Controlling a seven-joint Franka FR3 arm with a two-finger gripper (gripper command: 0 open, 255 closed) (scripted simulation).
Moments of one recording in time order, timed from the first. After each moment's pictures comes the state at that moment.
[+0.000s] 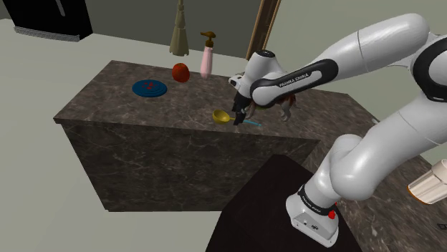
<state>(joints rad) 0.19 -0.23 -0.24 -2.58 -0.17 2.52 -0.71</state>
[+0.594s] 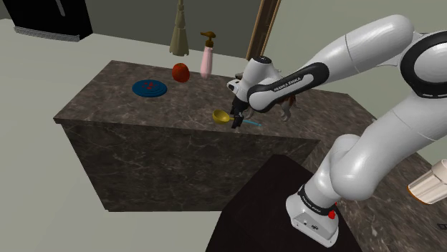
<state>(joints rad) 0.19 -0.17 -0.25 -2.59 -0.16 2.59 -0.72</state>
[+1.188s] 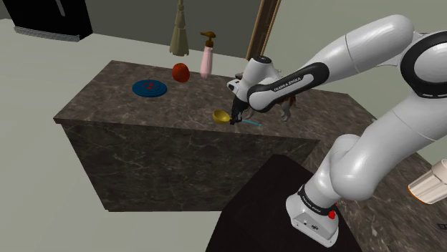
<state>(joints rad) 0.19 -0.17 -0.25 -2.59 -0.16 2.59 -0.72</state>
